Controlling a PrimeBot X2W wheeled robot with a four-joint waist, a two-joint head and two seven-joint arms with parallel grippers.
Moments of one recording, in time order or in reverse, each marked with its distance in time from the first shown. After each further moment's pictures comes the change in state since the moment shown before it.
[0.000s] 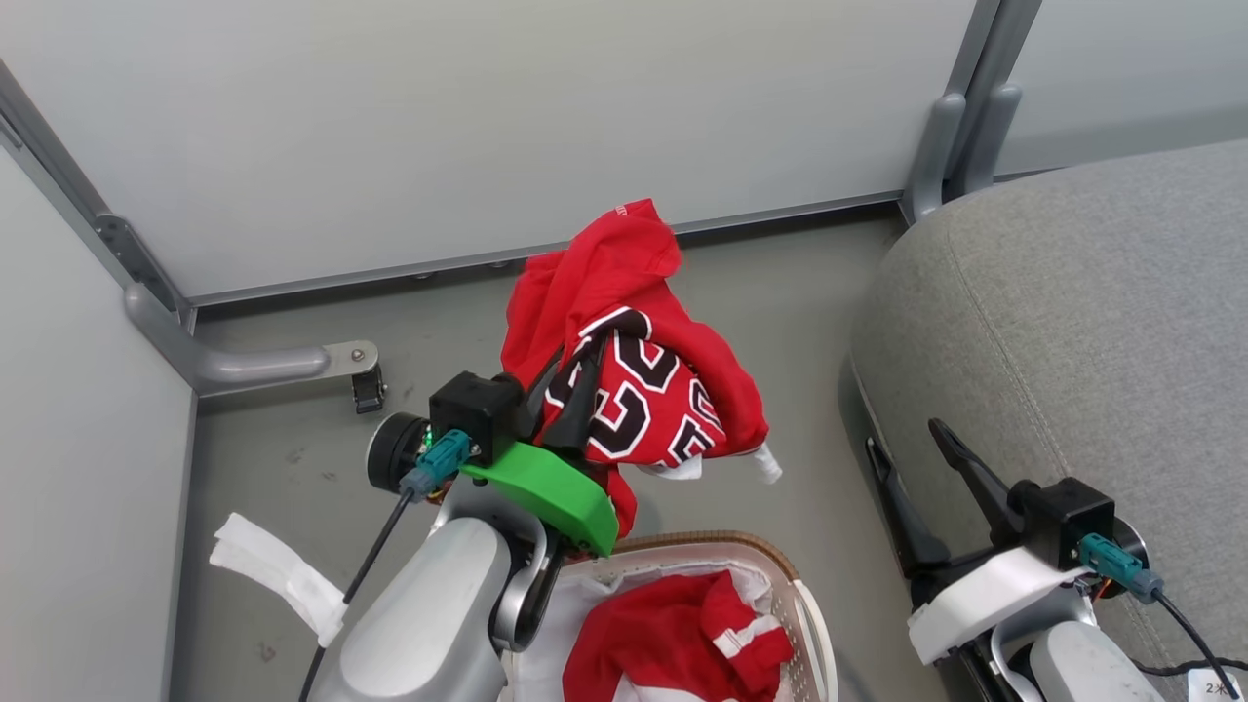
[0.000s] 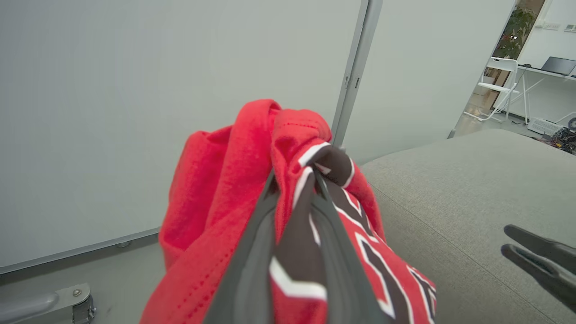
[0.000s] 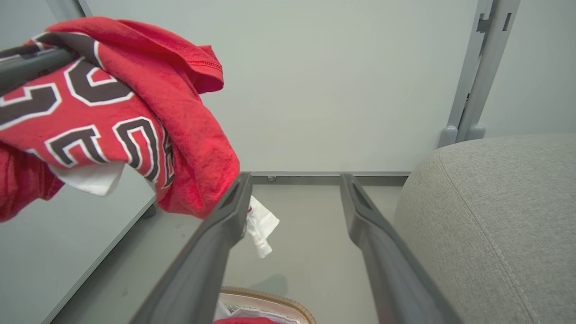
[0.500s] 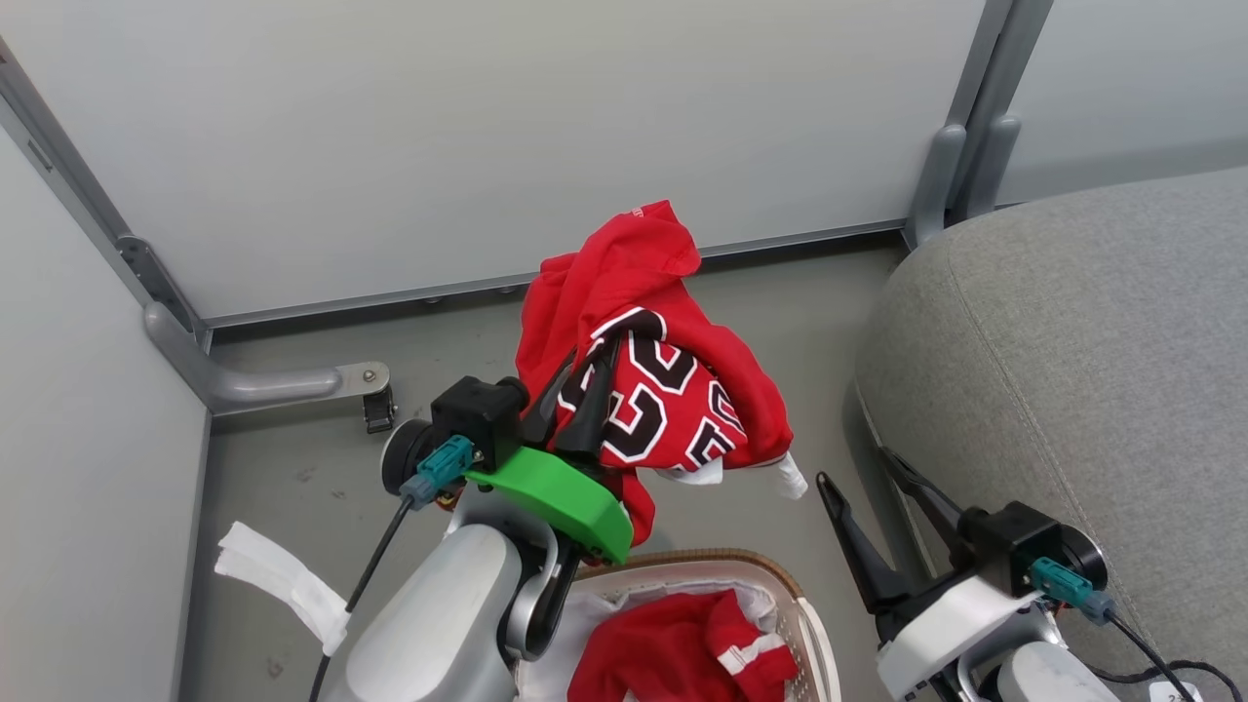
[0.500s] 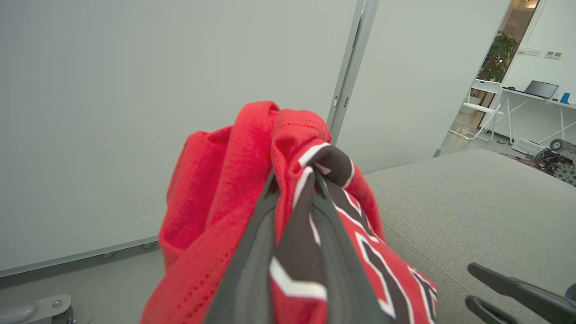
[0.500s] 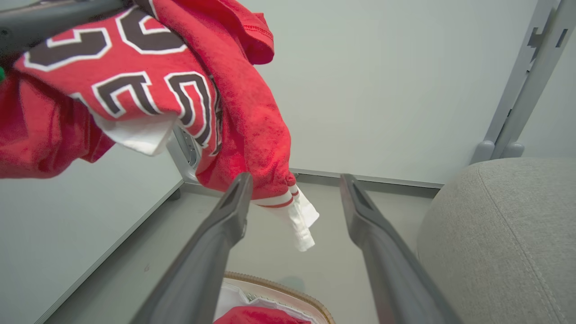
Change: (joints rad) left arm 0.017 0.000 -0.021 -0.056 -0.066 0.007 0.000; right arm 0.019 -0.021 0.101 -0.012 -0.015 0.000 0.000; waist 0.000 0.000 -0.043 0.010
